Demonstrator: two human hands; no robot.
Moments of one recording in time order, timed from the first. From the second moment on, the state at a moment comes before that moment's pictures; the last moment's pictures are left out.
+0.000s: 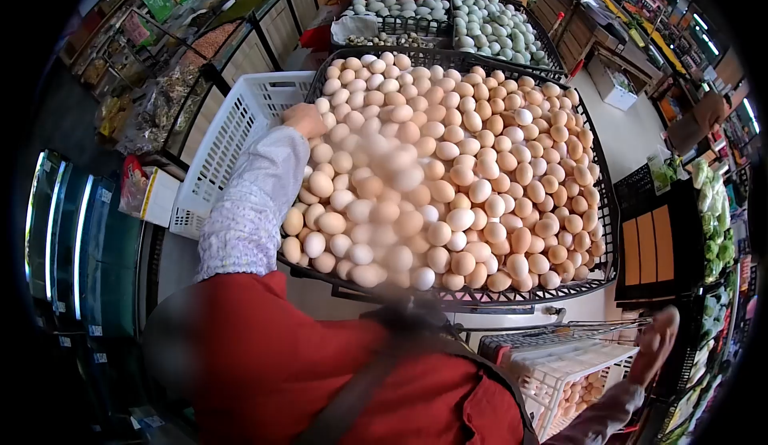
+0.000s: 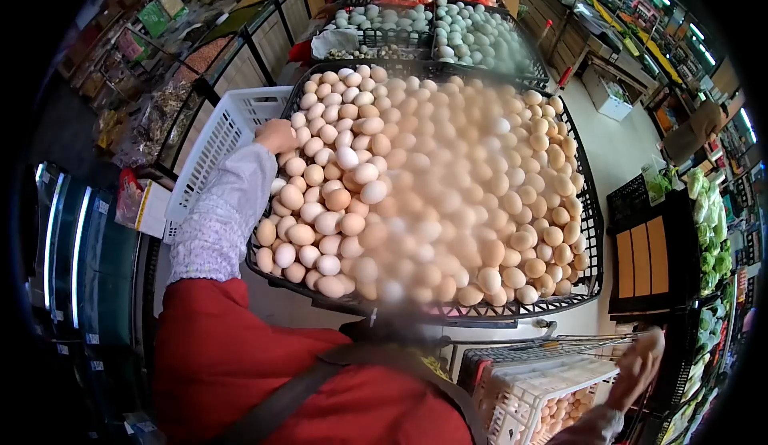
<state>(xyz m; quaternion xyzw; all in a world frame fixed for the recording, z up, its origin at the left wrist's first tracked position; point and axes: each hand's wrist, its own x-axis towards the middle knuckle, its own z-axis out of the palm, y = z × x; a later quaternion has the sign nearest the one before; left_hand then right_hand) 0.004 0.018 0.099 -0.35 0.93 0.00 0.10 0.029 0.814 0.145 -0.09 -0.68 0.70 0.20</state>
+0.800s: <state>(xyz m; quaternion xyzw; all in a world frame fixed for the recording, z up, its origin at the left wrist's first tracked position) 0.082 0.006 0.112 -0.32 0.63 0.71 -0.01 -0.047 0.123 0.065 0.58 -0.81 0.01 0.10</state>
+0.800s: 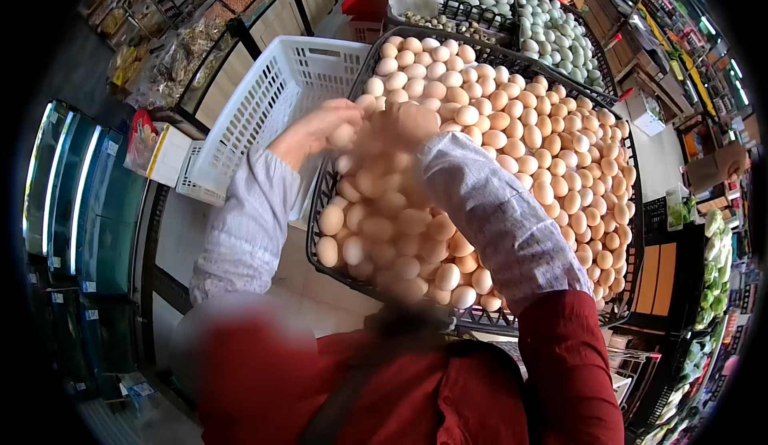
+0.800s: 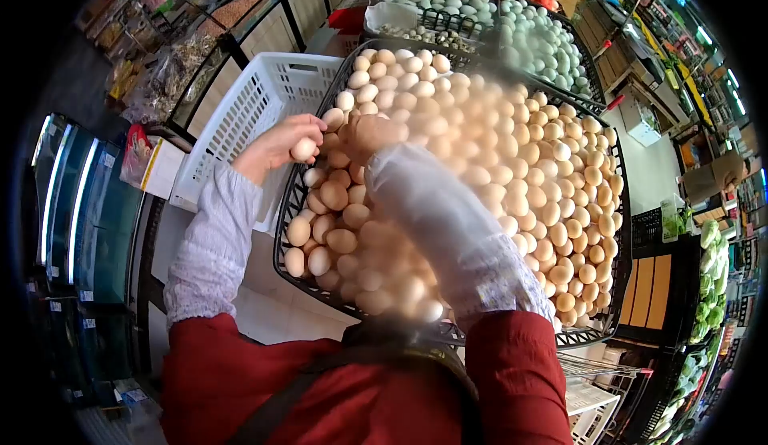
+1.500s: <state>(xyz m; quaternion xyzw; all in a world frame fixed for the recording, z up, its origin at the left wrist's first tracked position) 0.081 0.045 0.046 -0.15 0.95 0.15 -0.22 -0.006 0.175 0.107 0.41 -0.90 0.12 -0.10</state>
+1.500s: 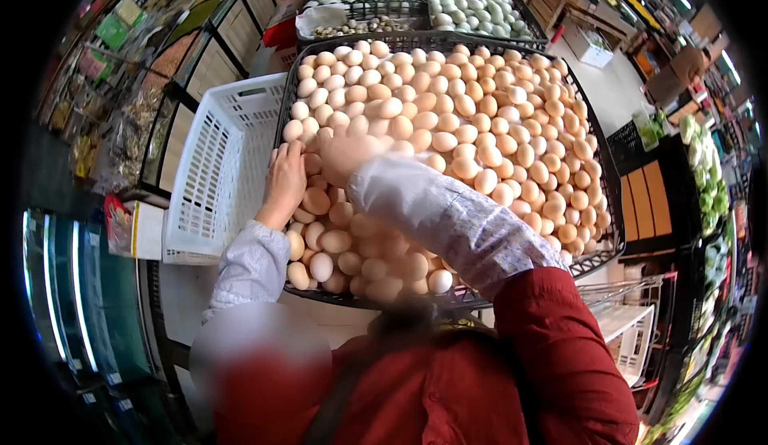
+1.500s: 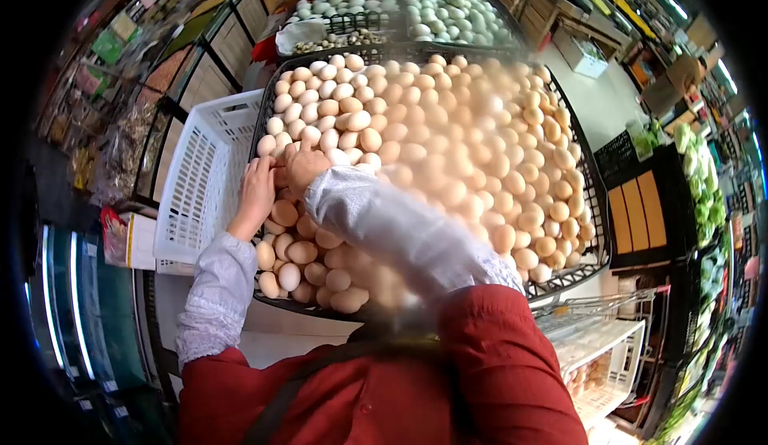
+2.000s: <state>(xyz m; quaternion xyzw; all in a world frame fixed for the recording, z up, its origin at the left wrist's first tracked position) 0.085 0.018 0.045 -0.12 0.95 0.16 -0.23 -0.017 0.308 0.119 0.60 -0.70 0.39 -0.07</state>
